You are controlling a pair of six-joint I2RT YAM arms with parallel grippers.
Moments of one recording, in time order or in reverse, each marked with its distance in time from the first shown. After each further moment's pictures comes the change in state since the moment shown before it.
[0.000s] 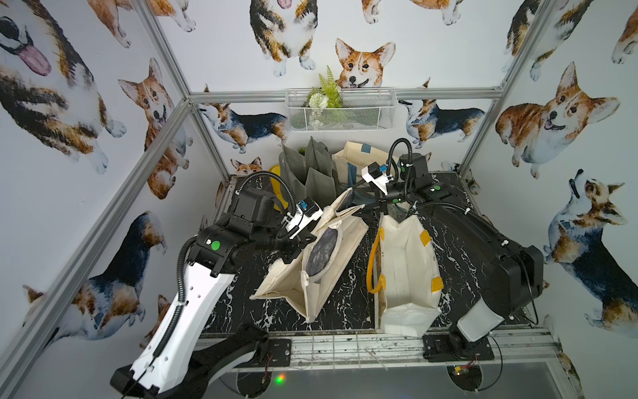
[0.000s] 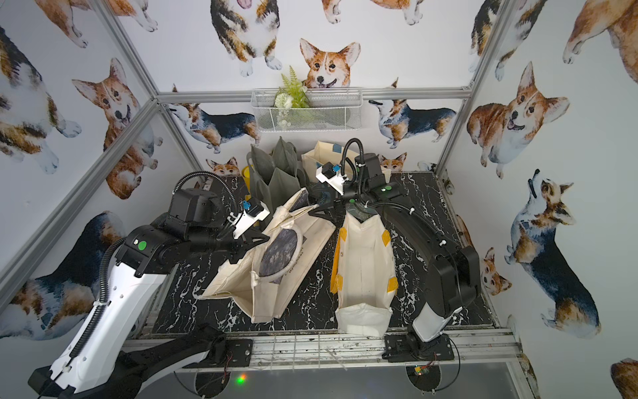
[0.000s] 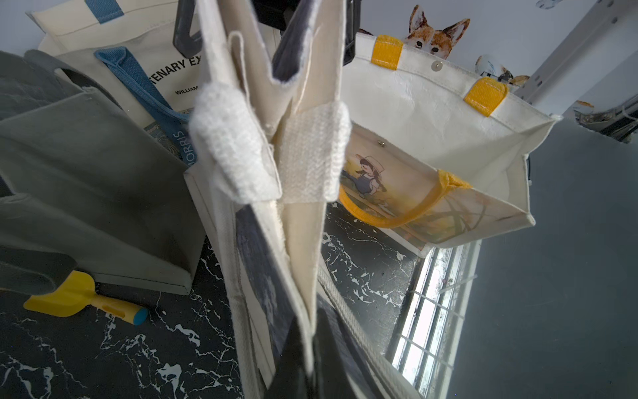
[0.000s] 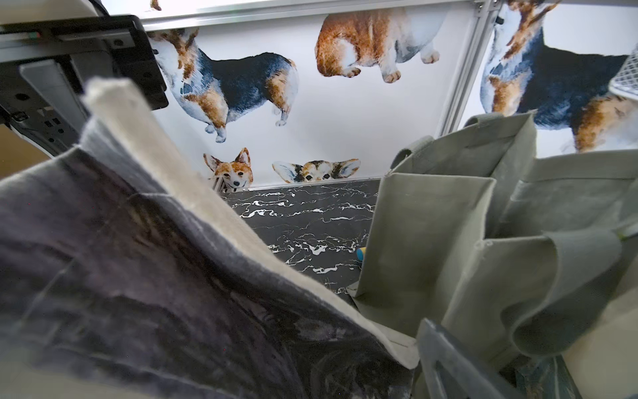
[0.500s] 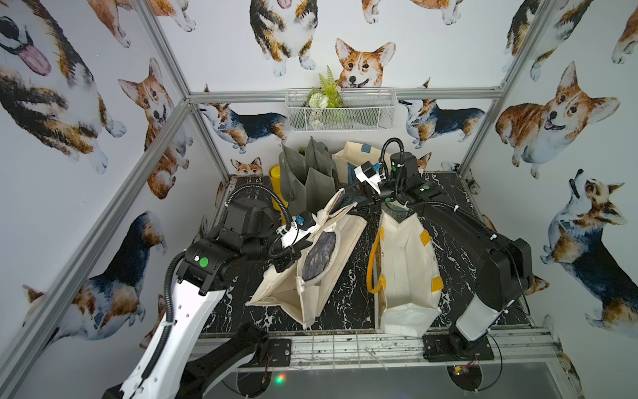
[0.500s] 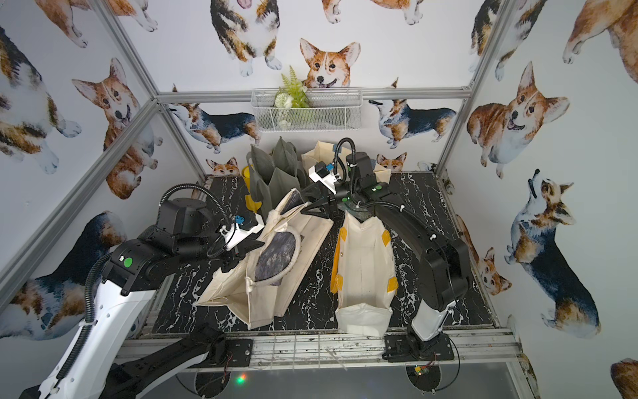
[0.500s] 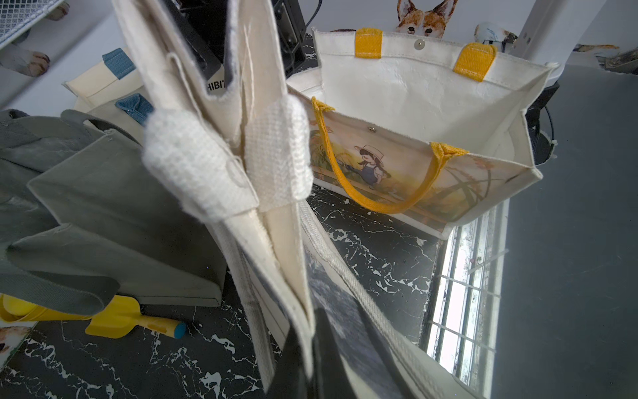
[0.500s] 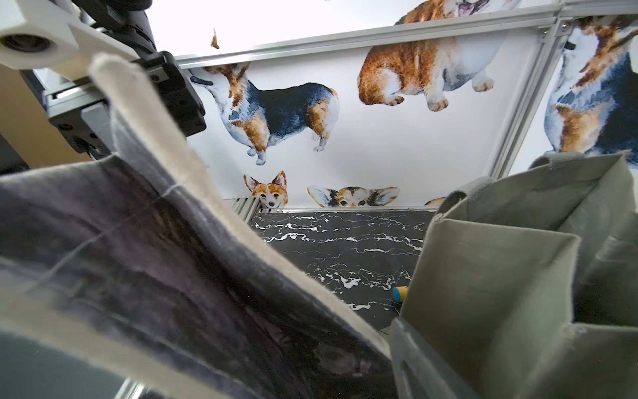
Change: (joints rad) left arm 0.000 -0.093 -0.065 0.024 0.002 0.148; right arm 0.033 0.035 0.005 0.116 -0.137 0.087
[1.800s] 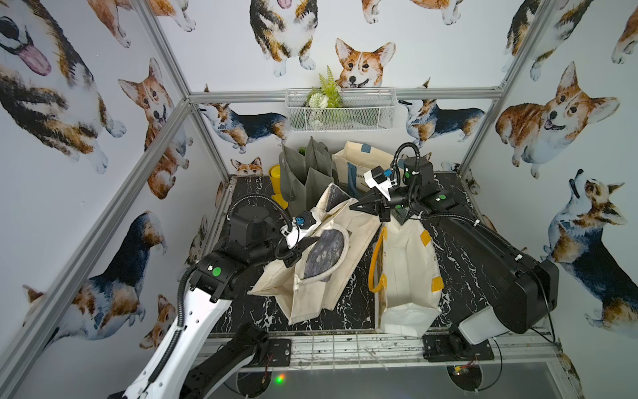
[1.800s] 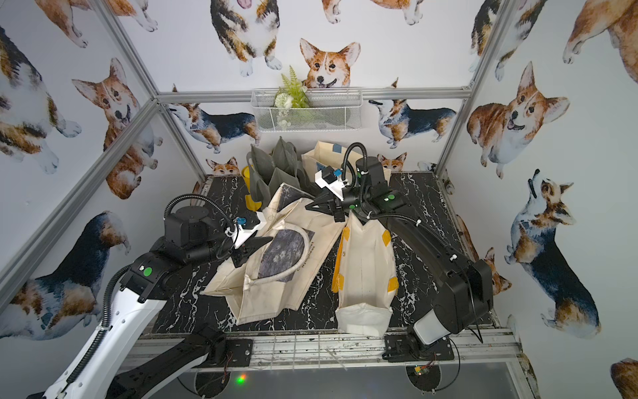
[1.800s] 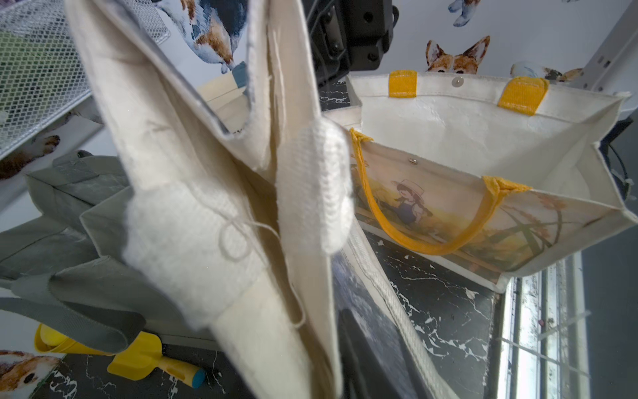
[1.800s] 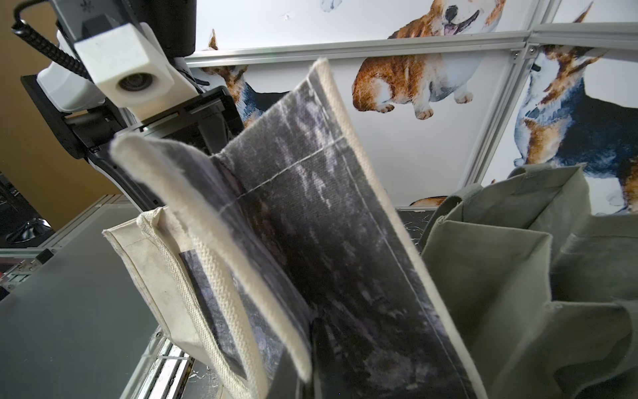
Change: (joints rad) left arm 0.000 -0.081 -0.254 0.408 -0.019 -0.103; right arm 0.009 -0.175 -0.118 -0.002 0.089 0.001
